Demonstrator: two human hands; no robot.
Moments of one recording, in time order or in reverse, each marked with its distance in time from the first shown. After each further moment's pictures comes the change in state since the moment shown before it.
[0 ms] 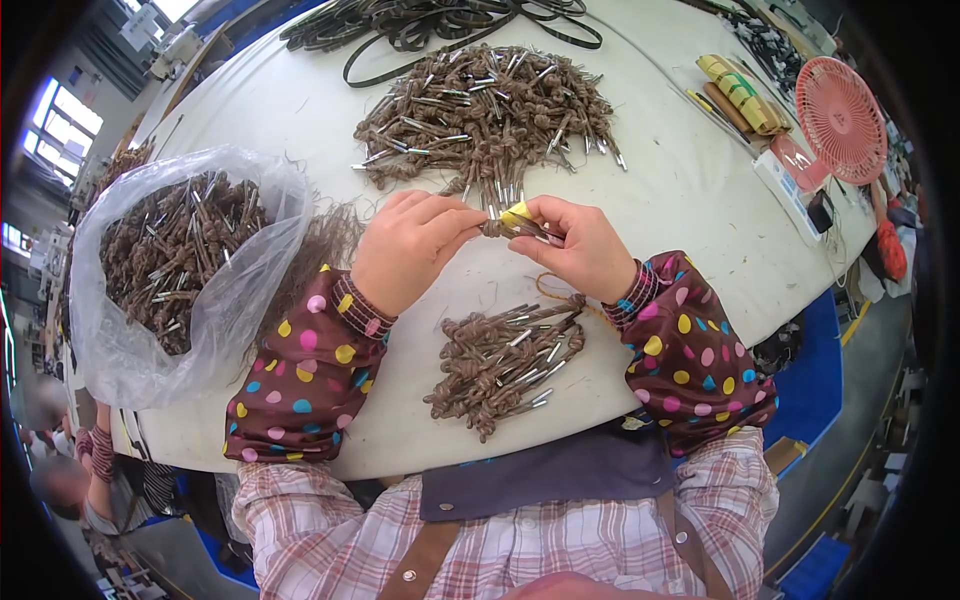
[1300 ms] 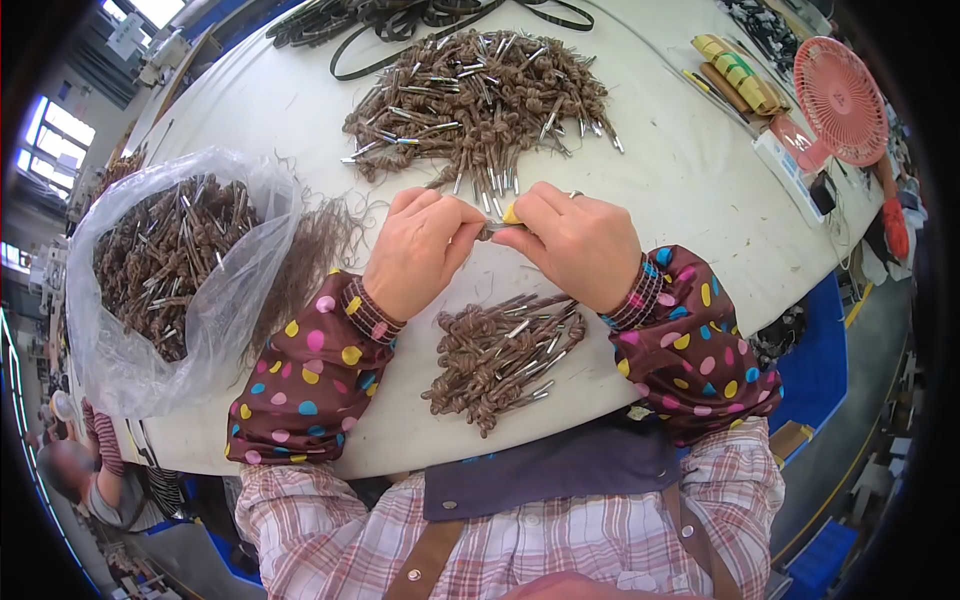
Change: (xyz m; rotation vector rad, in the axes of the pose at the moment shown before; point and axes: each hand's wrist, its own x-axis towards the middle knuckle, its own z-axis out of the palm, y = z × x) left_hand -0.004 0.006 0.017 -0.123 0.036 -0.038; right_hand -0.009 -0.024 0.004 -0.740 0.249 -0.415
